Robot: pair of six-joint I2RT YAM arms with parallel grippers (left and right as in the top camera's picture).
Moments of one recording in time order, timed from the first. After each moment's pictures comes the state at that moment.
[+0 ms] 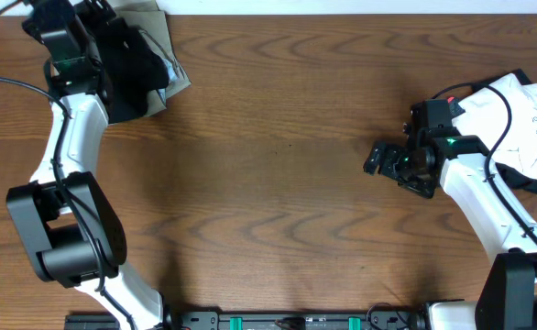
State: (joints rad) left arm 0.21 1.91 1.45 0.32 -0.19 -0.25; right arm 0.09 1.55 0.98 -0.75 -0.16 0.50
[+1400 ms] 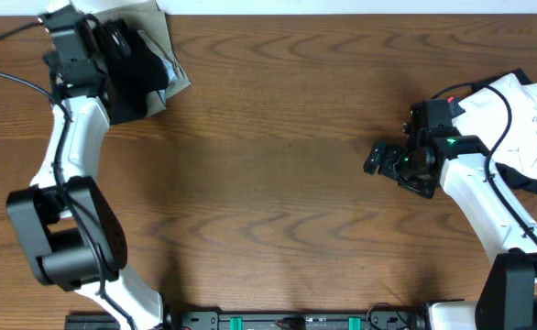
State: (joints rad) left arm 0.20 1.89 1.41 -0.05 -0.19 -0.25; right arm 0.09 1.55 0.98 -0.75 -0.16 0.50
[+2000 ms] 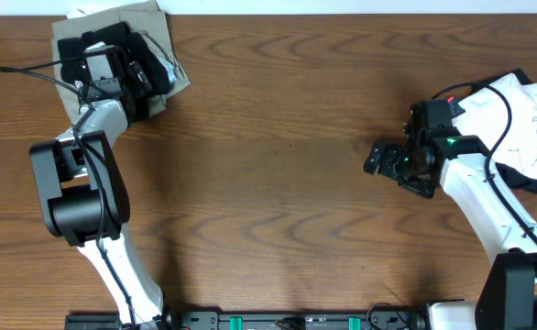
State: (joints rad) left arm 0.20 2.16 1.39 0.00 -0.19 -0.25; right arm 0.09 1.54 0.98 -0.75 -0.16 0.50
